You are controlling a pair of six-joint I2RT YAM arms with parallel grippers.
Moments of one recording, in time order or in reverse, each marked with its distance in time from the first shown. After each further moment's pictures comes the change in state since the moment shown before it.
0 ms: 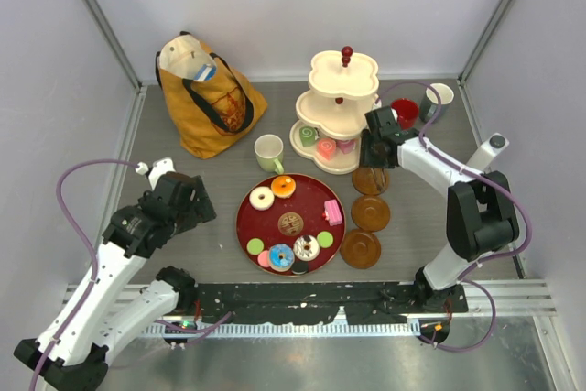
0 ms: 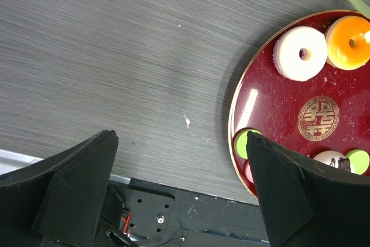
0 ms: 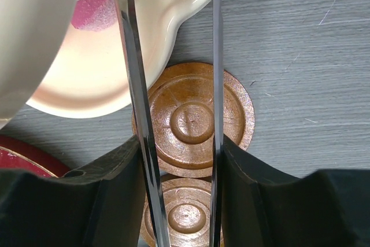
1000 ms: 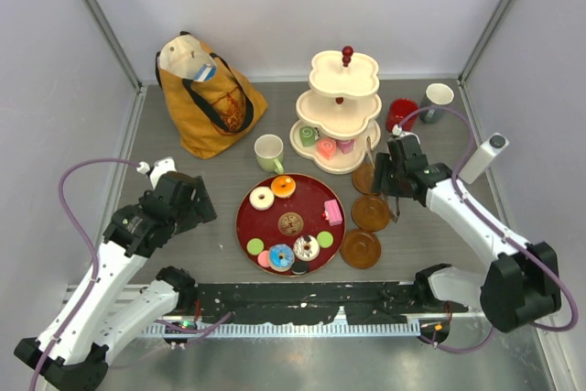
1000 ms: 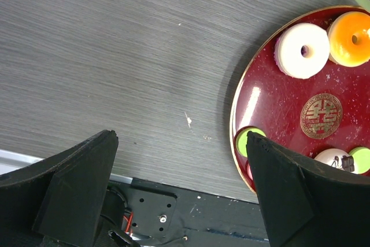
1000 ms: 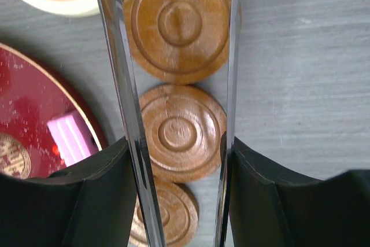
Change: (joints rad) left arm 0.000 0.003 0.000 0.000 0.006 0.014; right arm -0.001 -0.388 -0.264 -0.078 -0.062 0.066
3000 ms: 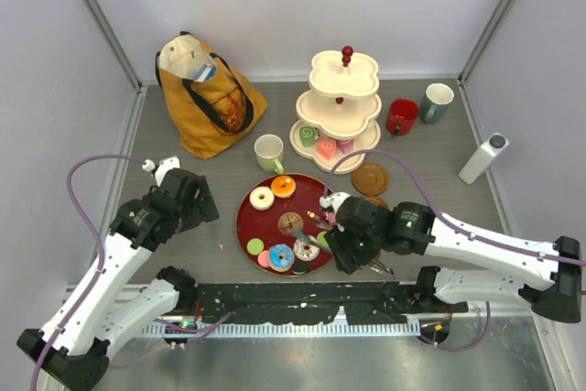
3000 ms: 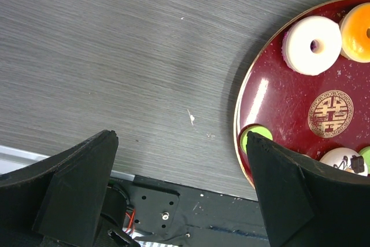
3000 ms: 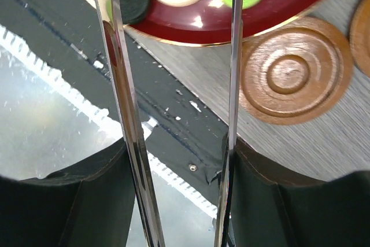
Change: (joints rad) left arm 0.000 0.040 0.000 0.000 0.006 0.004; right arm 0.793 -0.220 0.037 -0.393 -0.124 0.059
